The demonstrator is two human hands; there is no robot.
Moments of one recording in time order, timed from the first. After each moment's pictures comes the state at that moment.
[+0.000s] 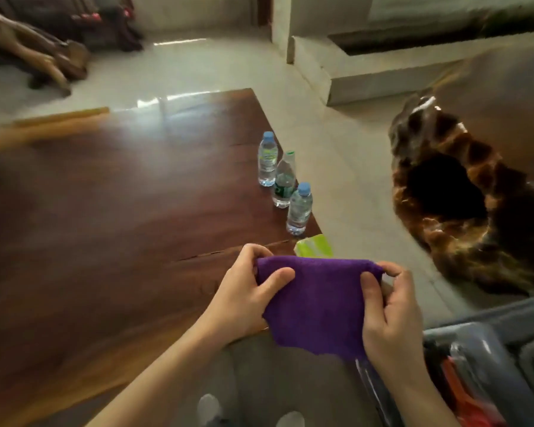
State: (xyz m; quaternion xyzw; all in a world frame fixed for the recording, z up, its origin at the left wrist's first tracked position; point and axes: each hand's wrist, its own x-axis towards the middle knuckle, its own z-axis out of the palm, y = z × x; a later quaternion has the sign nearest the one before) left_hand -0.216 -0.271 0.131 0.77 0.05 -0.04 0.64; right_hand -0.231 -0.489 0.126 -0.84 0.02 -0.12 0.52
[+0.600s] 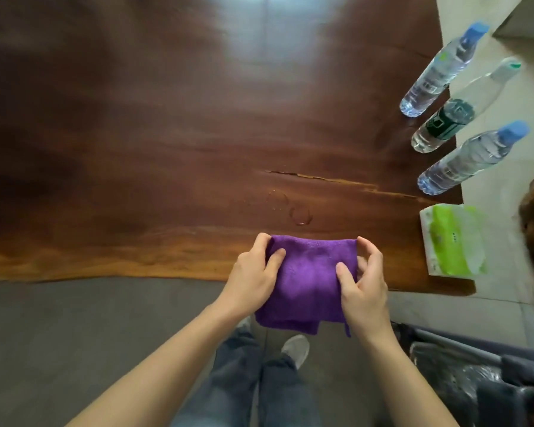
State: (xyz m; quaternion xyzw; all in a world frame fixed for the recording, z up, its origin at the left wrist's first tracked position) left_hand -0.304 -0.138 -0.051 0.81 0.29 -0.06 0.51; right_hand -0.233 -0.327 -0.071 -0.85 -0.01 0.19 0.50
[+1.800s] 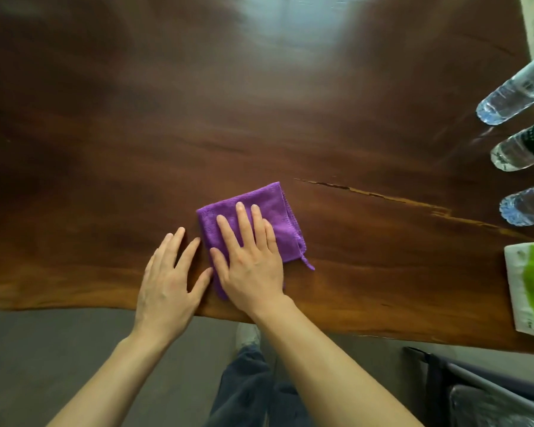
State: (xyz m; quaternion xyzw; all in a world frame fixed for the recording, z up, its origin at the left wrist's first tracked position) left_hand -0.380 0.032 -0.148 0.93 0.33 -0.04 0.17; right_hand -0.257 -0.073 -0.172 -0.90 -0.41 0.09 0.11
